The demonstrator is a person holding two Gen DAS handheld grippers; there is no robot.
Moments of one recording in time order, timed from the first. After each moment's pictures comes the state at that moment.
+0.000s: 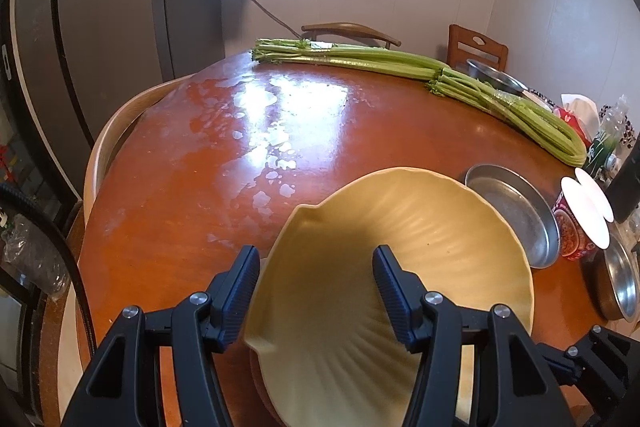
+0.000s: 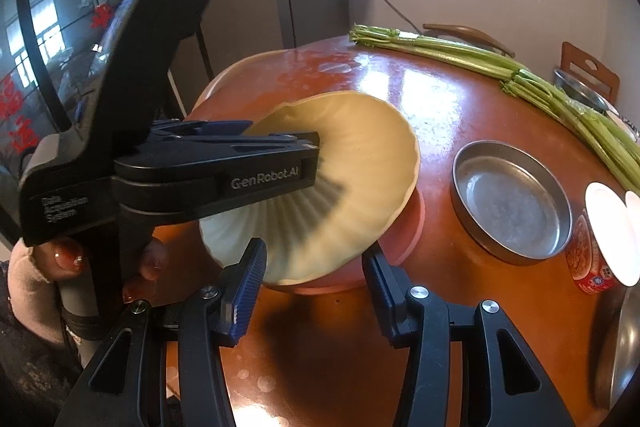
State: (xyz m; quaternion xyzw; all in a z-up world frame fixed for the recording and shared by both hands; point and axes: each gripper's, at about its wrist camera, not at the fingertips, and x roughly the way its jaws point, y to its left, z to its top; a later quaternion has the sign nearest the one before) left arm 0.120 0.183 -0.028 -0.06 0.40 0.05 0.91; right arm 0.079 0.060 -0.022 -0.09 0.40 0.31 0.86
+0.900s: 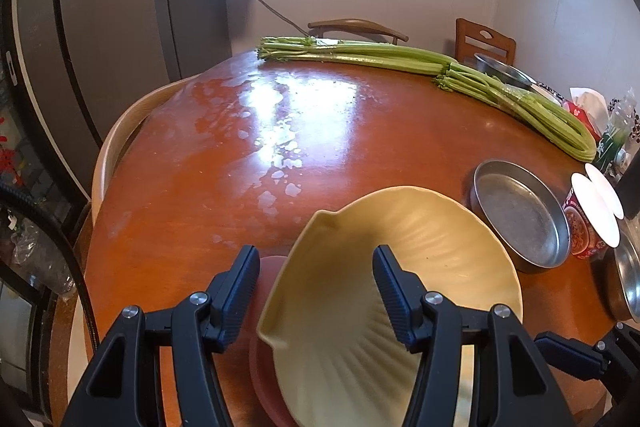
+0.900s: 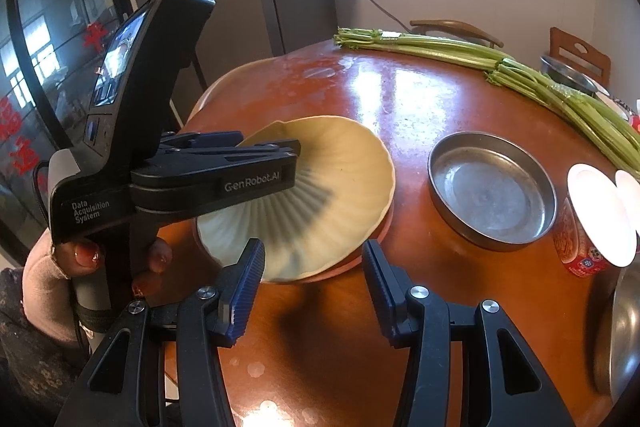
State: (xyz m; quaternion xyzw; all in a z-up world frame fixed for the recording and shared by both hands) left arm 0.122 0.179 -0.028 -0.05 0.40 0.07 0.91; right arm 0.078 0.038 -0.013 -0.06 0.40 0.31 0.86
